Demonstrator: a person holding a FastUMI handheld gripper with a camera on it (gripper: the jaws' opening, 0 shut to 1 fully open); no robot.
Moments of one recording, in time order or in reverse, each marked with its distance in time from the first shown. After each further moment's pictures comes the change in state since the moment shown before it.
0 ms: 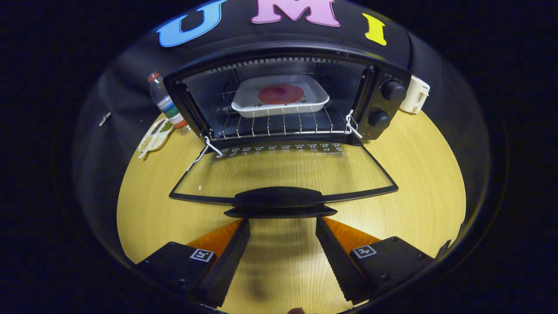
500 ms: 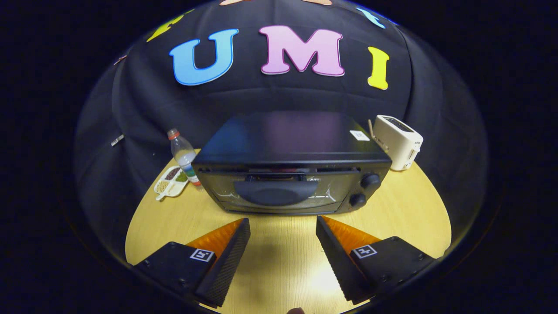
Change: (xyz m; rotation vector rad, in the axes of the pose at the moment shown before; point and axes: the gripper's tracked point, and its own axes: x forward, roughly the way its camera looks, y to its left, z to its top) arm -0.075 0.004 0.089 -0.044 -0.336 0.015
